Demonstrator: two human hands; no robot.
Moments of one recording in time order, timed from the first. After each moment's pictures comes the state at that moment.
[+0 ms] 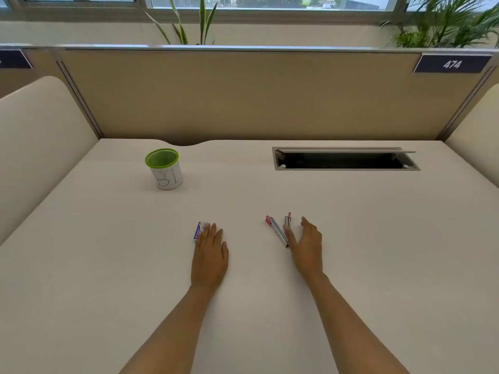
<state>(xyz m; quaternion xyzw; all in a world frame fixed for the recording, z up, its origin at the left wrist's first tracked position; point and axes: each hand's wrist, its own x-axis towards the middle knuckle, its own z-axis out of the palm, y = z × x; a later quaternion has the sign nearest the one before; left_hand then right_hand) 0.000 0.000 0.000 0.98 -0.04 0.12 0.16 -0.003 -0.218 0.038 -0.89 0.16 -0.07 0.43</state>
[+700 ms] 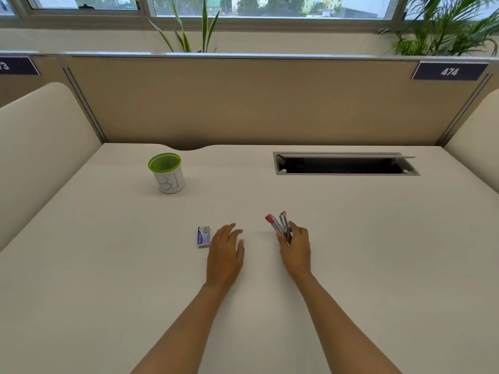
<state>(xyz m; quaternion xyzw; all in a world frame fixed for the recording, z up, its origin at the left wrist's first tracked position) -0.001 -0.028 0.024 0.93 -0.07 0.16 0.32 0.003 -0.196 0.036 -0.88 0.12 -0.08 0.45</state>
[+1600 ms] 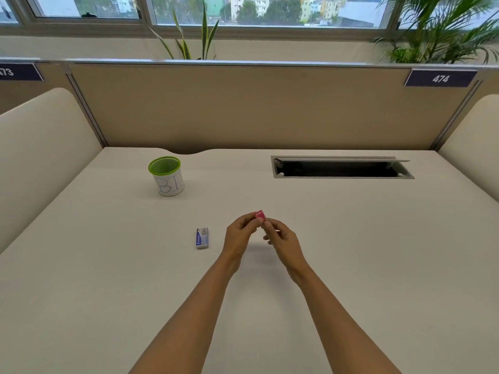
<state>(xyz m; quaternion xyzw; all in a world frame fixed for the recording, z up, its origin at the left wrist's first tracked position) 0.017 -0.063 0.077 0.66 0.03 -0.05 0.75 -0.007 -0.185 0.073 -0.74 0.04 0.01 0.67</state>
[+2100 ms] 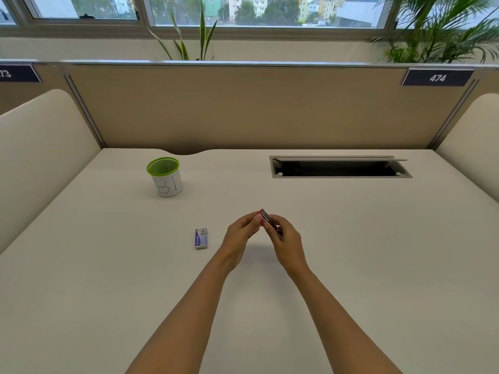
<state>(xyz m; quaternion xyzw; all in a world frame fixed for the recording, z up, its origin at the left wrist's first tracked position) 0.023 -0.060 0.076 0.64 -0.03 -0.12 0.76 -0.005 -0.187 0.074 -0.80 0.02 -0.09 0.59</state>
